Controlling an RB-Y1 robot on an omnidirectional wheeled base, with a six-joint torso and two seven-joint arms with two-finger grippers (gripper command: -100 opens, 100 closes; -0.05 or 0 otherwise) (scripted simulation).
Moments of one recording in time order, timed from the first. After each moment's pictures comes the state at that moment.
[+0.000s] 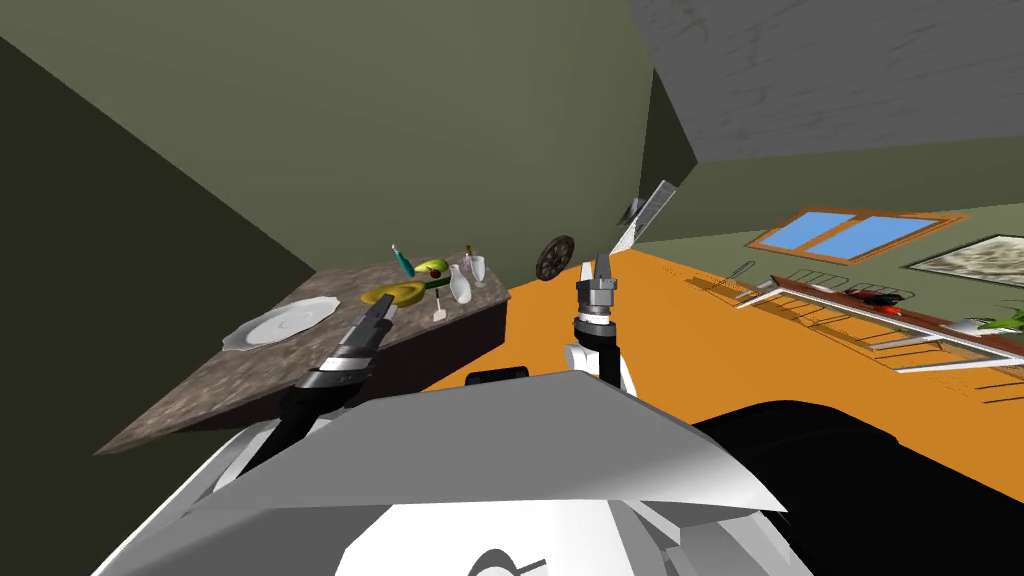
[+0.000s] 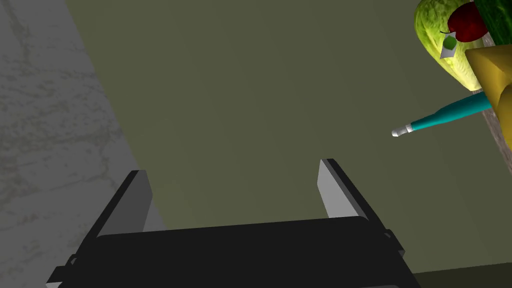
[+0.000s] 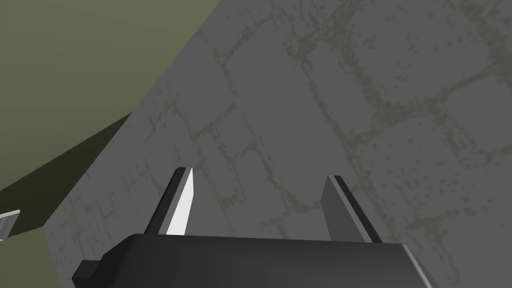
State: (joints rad) left arm 0.71 0.40 0.14 -2.23 -0.17 -0.39 0.05; right arm 0.50 -0.02 -0.02 -2.39 0.07 -0.48 0.13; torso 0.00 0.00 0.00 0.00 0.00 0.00
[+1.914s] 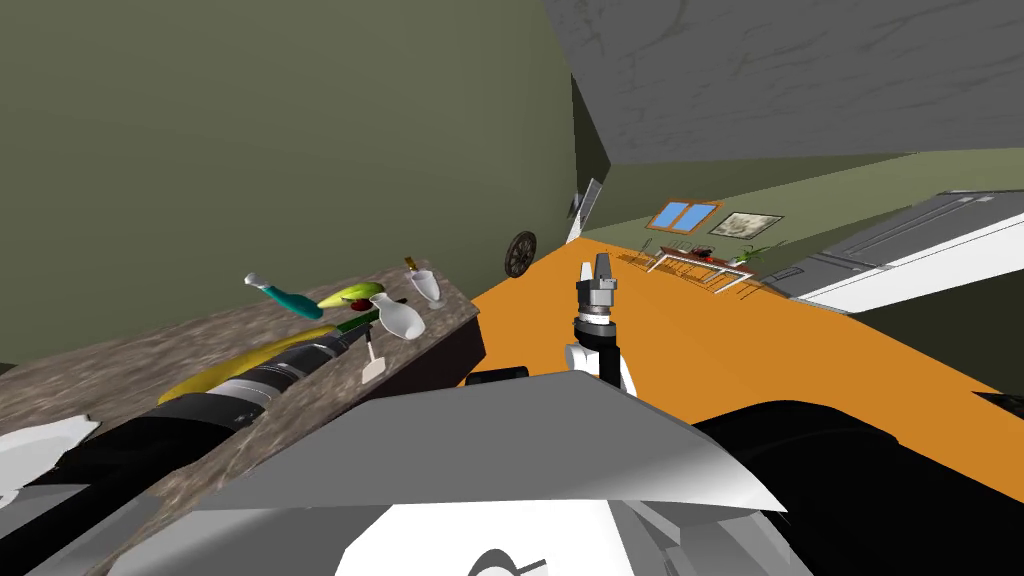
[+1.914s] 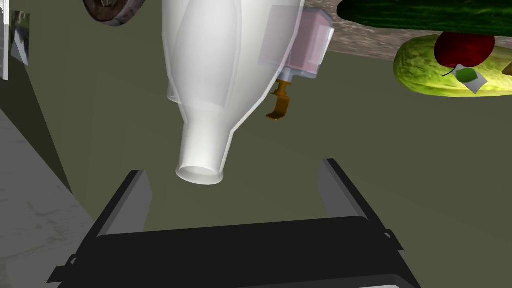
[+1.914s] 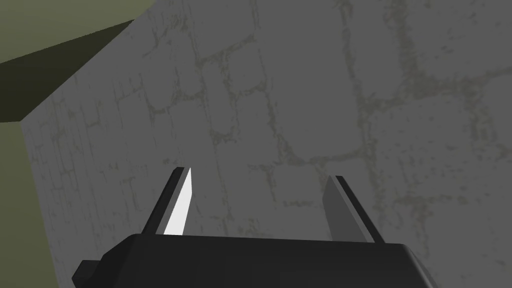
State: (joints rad) left arm 1.07 0.93 0.43 -2.21 -0.31 -0.16 0.04; right arm 0.50 -0.02 -0.02 -2.39 0.07 -0.48 0.13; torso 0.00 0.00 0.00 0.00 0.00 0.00
